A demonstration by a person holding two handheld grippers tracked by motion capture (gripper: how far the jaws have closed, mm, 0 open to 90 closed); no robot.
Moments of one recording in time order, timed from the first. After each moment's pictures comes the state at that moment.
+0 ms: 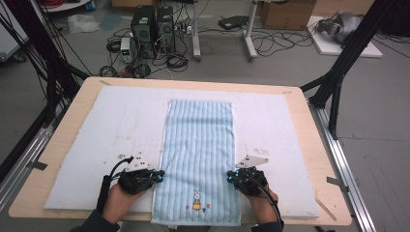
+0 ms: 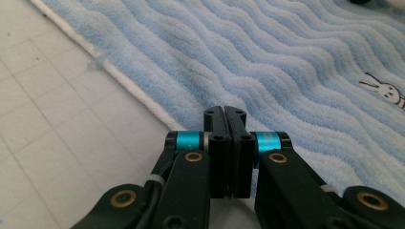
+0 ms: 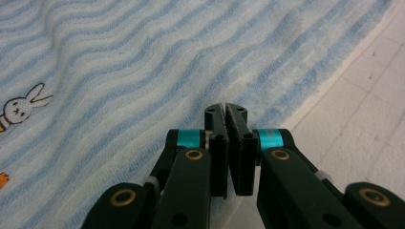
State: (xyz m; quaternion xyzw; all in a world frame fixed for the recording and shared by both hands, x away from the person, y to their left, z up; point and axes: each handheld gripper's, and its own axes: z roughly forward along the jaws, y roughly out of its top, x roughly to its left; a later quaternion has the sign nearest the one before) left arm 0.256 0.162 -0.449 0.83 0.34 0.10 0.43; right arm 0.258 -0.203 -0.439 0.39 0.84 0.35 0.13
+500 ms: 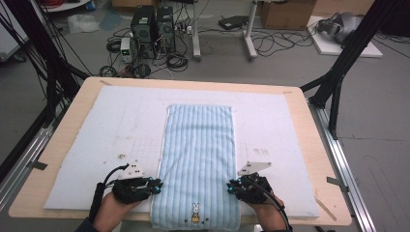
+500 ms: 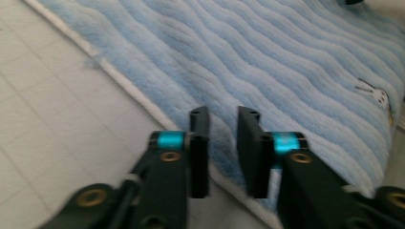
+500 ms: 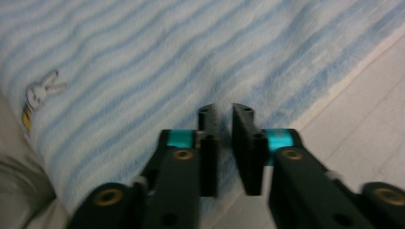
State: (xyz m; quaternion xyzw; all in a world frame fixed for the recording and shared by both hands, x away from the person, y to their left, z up) left arm 0.242 0.170 -0.445 0.82 0.35 0.08 0.45; right arm 0.240 -0.210 -0.428 0.37 0.85 0.36 0.09
